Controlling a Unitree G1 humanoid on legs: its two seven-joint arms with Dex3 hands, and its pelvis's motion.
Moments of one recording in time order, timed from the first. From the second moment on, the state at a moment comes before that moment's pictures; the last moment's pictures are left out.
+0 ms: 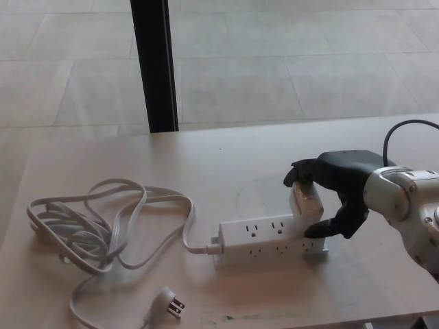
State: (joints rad) left_arm 0.16 0.60 0.41 0.99 -0.10 -0.23 -0.01; right_arm -0.78 -0.52 0.54 0.41 -0.63 0.11 0.43
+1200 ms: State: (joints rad) left_arm 0.17 0.60 0.40 1.04 -0.10 -0.28 -0.04; right_arm -0.70 -0.51 0.54 0.44 -0.73 -0.01 0.11
